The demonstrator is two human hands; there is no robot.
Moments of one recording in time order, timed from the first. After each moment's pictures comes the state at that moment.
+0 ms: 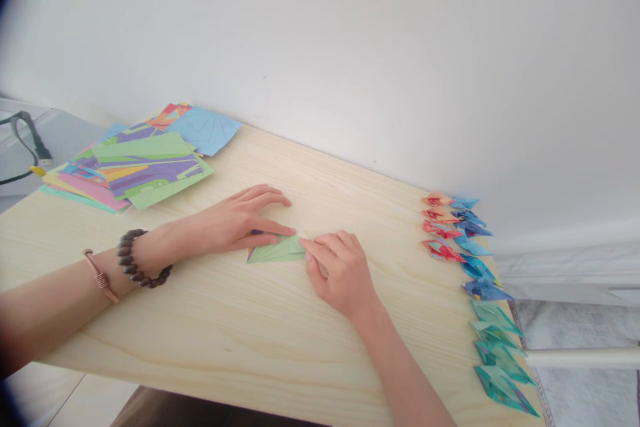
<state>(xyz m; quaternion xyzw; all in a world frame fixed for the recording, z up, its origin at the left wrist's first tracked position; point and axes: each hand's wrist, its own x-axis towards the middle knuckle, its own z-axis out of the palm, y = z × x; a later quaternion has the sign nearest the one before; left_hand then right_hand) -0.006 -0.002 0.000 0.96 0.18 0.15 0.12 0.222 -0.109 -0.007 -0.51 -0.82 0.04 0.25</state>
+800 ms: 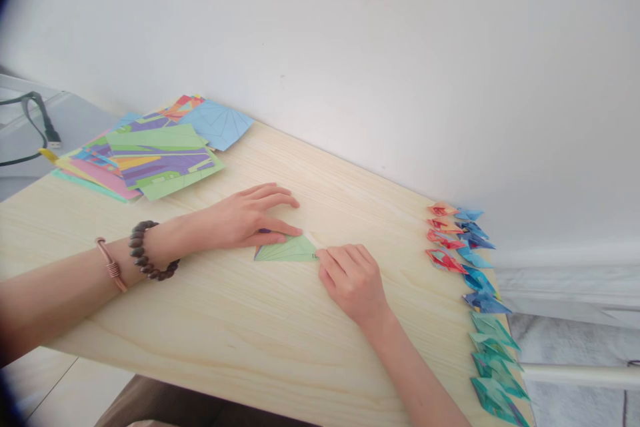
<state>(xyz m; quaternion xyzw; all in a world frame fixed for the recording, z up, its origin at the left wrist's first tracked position) -0.007 -0.002 -0.003 0.96 0.18 0.17 0.09 0.237 -0.112 -0.013 -0.45 -0.86 -0.08 0.20</state>
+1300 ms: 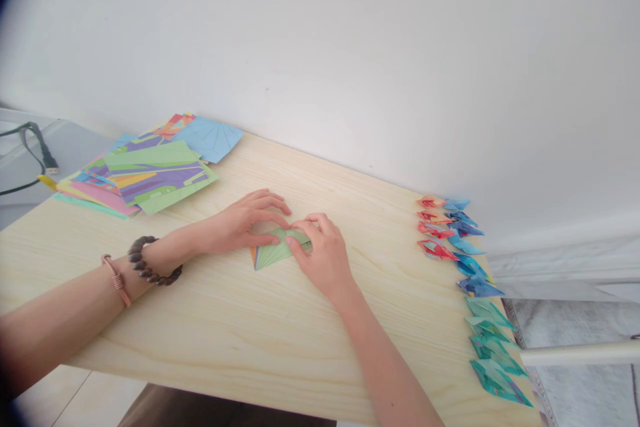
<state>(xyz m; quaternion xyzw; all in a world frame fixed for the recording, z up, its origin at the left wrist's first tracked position) -0.003 0.004 -0.008 0.93 0.20 0.20 0.23 0.195 -0.085 -0.012 -0.59 -0.75 0.12 0.29</state>
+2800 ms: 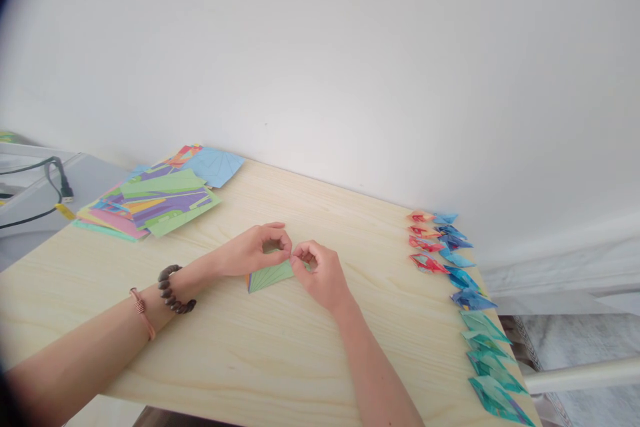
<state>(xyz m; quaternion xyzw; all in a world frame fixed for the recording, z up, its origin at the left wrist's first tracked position) 0.025 -0.017 0.009 0.86 0.26 0.22 0.39 0.199 -0.087 -0.008 -0.53 -0.67 0.34 0.40</state>
